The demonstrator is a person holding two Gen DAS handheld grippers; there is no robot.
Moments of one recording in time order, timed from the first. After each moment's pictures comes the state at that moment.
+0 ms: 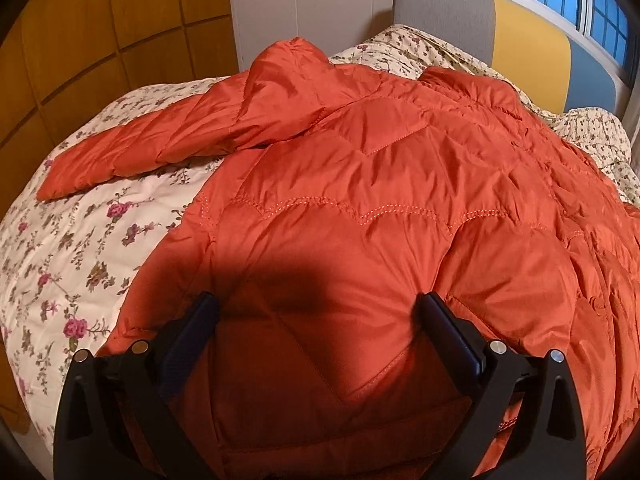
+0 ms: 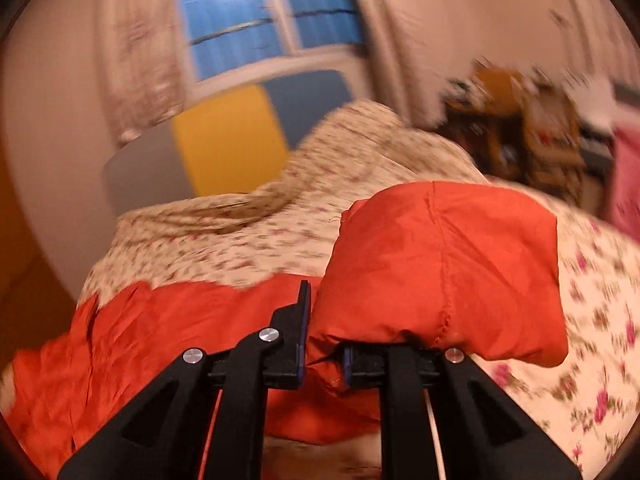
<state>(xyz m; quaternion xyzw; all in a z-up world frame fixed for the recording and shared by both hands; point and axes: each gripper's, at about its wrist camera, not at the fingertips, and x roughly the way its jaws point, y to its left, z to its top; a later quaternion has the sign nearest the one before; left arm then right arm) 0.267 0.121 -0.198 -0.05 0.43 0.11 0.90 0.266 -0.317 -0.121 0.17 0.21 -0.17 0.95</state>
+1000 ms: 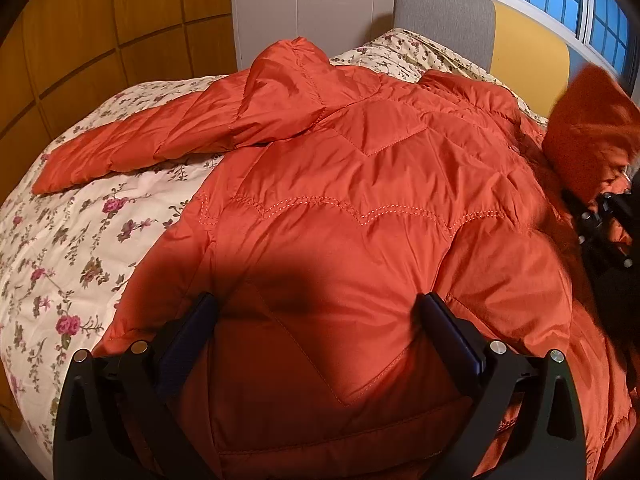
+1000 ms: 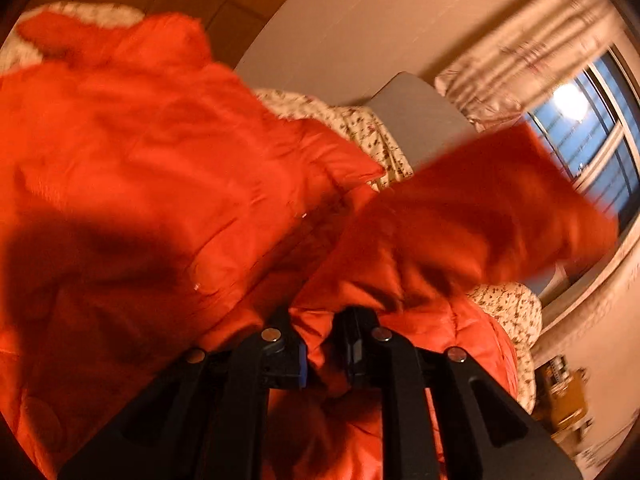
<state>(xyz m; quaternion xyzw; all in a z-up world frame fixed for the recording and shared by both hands) 0.266 0.121 -0.201 -0.06 0.42 0.10 0.90 0.371 -0.014 -0.227 -0.37 0.25 0.08 0.89</state>
